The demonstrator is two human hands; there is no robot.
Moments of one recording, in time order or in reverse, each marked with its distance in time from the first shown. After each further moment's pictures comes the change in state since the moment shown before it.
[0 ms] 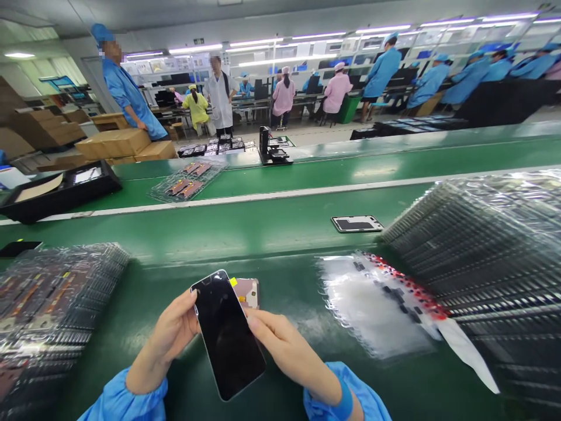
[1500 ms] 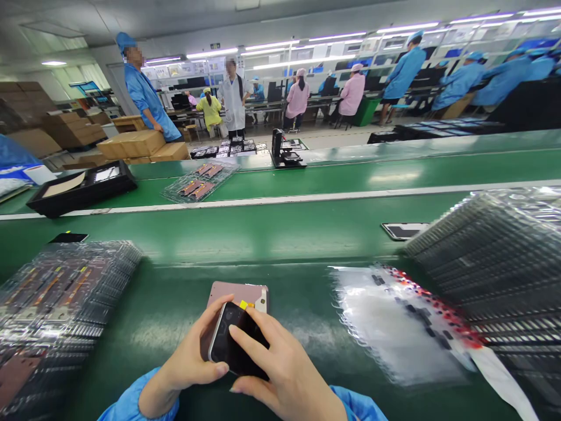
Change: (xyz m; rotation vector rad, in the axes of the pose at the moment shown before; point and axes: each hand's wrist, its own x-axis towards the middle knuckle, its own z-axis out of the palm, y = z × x) left_hand -0.015 -0.028 0.003 0.354 -0.250 0.252; right_hand -0.003 0.004 0.009 -0.844 0.145 -0.680
